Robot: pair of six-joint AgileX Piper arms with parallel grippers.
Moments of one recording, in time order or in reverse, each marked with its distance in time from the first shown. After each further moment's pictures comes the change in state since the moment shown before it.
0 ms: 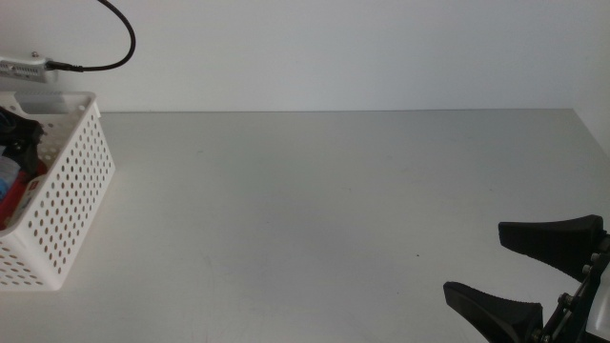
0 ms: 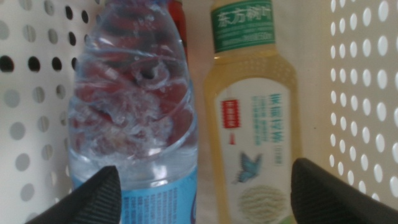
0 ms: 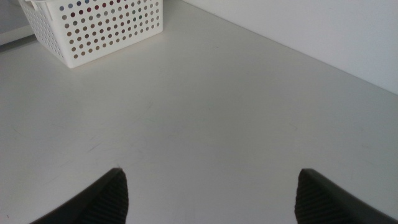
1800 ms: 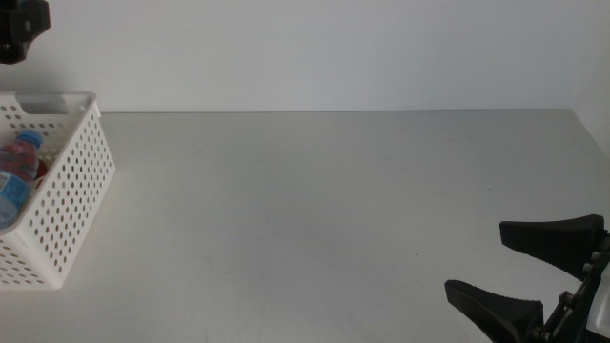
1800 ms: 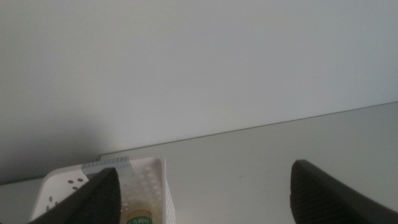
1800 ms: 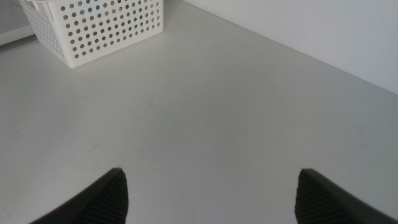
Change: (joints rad) left arm -0.315 -0.855 0.480 -0.071 -0.546 -0.189; right arm -0.004 0.000 0.000 0.000 0.000 0.001
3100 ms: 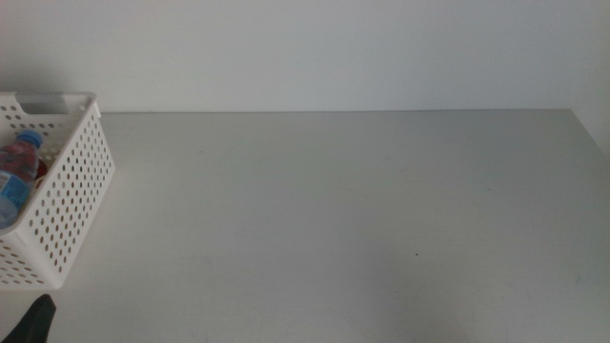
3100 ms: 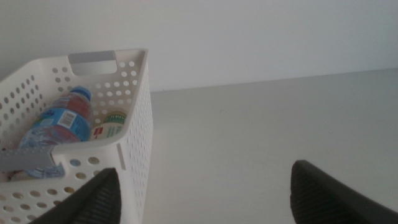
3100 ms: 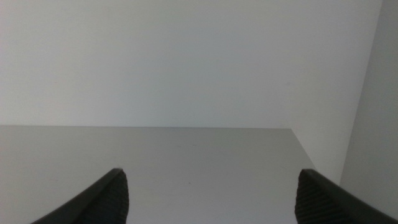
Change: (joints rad) left arm 0.000 -1.030 1.085 -0.090 -0.294 0.000; right arm -0.753 -0.685 0.350 0.045 0.012 0.000
